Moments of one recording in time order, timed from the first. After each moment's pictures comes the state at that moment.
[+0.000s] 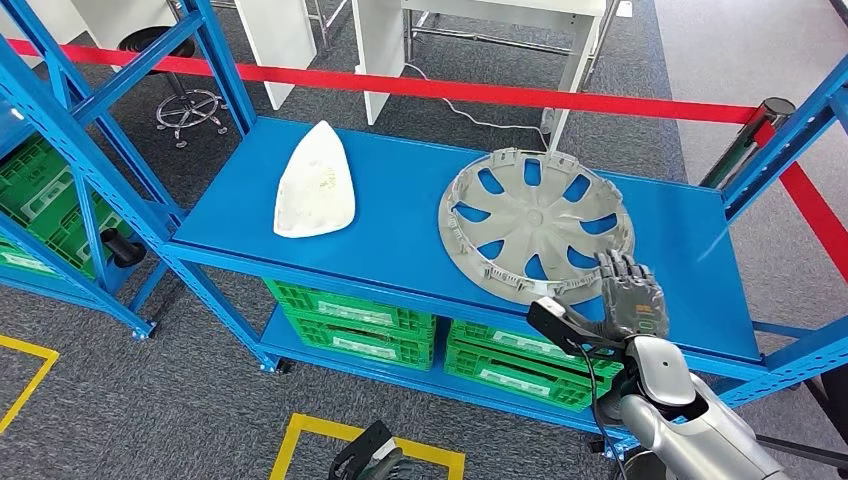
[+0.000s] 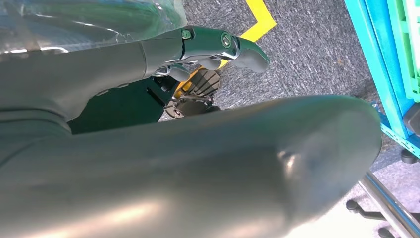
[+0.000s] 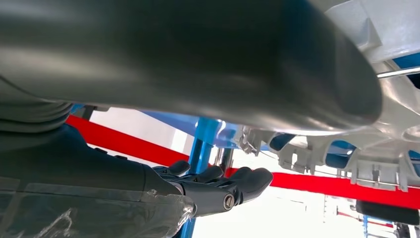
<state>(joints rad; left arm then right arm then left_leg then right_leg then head) -0.16 0.05 -1.07 -0.26 0.79 0.06 -0.16 -0.60 -0.35 0.87 -0.76 0.85 -0.21 0.45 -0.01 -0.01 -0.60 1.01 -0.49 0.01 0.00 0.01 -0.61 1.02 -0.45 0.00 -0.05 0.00</state>
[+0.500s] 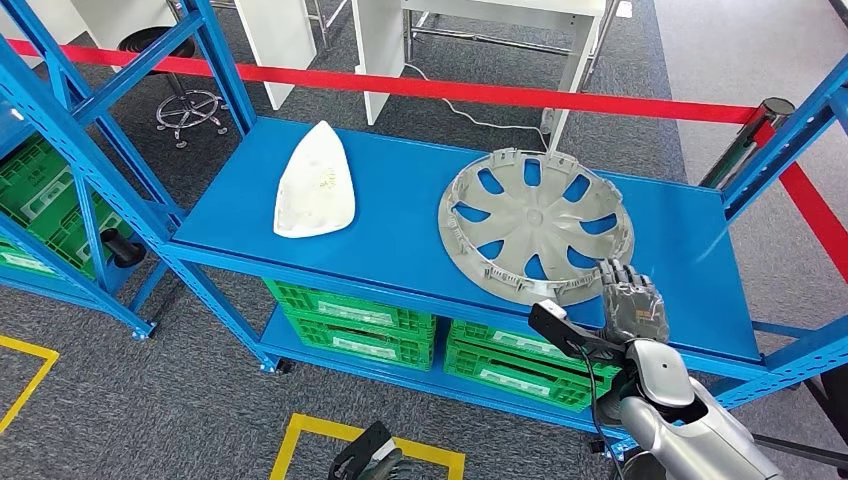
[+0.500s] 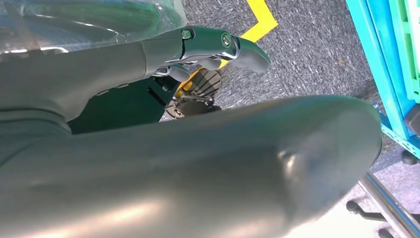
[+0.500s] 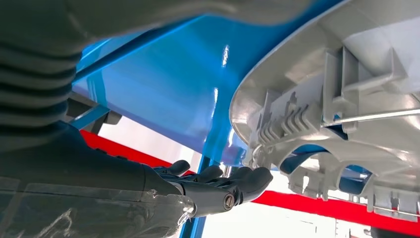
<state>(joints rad) -0.16 0.05 -1.07 -0.26 0.79 0.06 -0.16 -0.58 -0.35 0.87 -0.76 0.81 -0.17 0.47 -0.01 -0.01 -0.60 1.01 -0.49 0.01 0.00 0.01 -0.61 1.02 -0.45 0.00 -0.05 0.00</state>
